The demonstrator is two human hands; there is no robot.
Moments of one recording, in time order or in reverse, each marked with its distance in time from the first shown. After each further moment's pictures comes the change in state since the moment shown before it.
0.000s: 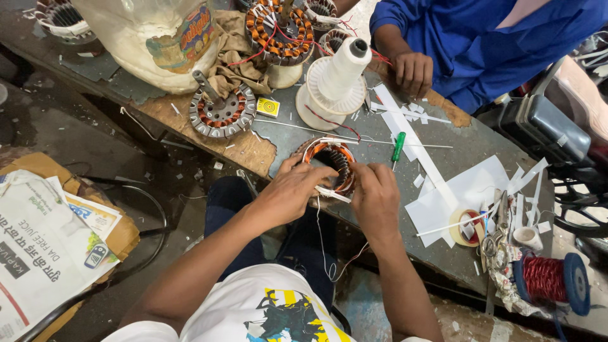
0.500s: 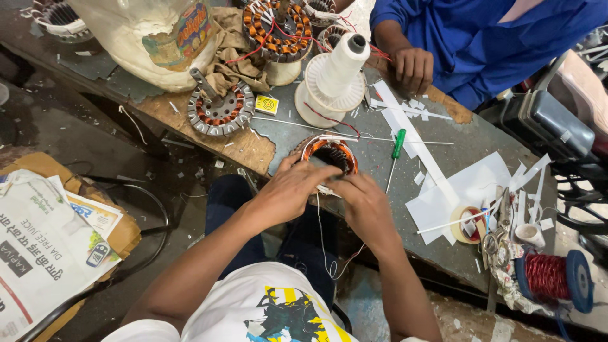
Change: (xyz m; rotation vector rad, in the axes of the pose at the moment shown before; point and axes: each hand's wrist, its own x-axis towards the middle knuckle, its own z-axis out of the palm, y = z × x) left_hand 0.000 0.002 0.000 0.057 -0.016 0.021; right_hand -0.009 0.001 -0.009 0.208 -0.256 -0.137
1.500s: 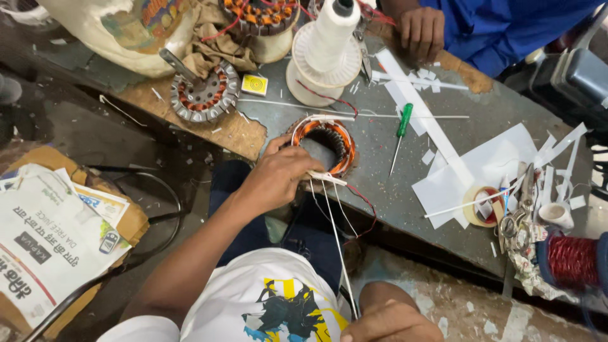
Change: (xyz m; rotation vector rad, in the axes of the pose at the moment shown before) left_hand 0.000 -0.004 -0.001 -0.009 0.041 -0.002; right_hand -0.174 -0.023 -0.012 1.207 0.174 -0.477
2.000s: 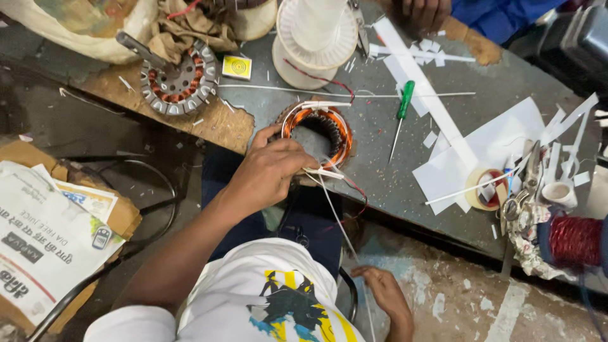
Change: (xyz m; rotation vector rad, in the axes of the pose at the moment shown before) left_hand 0.000 -0.002 0.000 -0.012 -0.028 -0.009; right_hand -0.179 0.019 -0.011 -0.503 0.244 1.386
